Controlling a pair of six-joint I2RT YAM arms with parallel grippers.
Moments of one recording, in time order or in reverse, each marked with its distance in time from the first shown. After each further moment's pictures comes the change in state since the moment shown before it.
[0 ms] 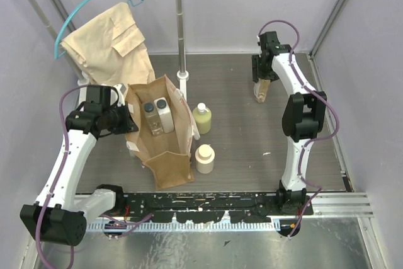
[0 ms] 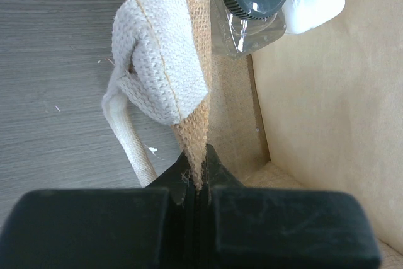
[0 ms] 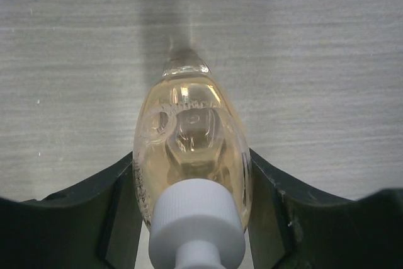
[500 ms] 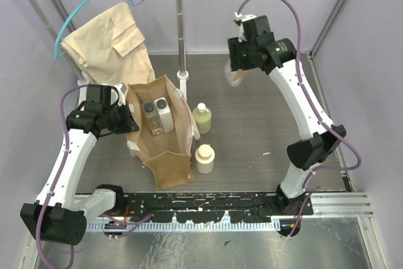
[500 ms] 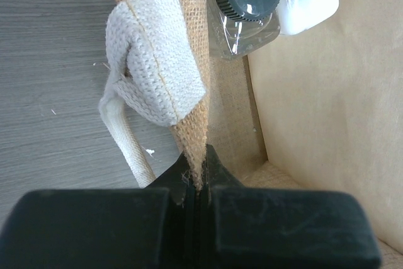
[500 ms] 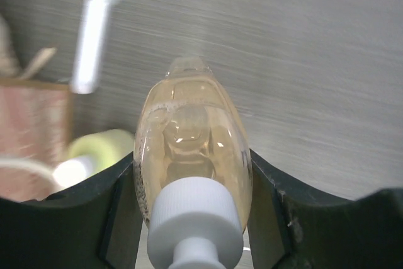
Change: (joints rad) left arm 0.000 0.006 0.000 0.008 0.015 0.003; right arm 0.238 -0.346 0.082 -0.157 -0.024 0.067
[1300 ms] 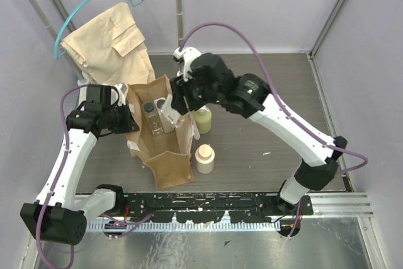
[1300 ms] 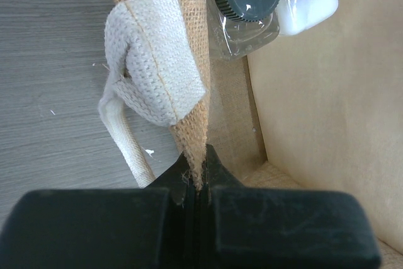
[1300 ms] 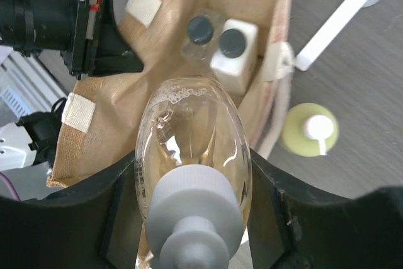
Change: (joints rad) left arm 0.000 0.002 0.000 0.002 0.003 0.000; right arm 0.607 -0.187 -0.056 0.105 -0.066 0.171
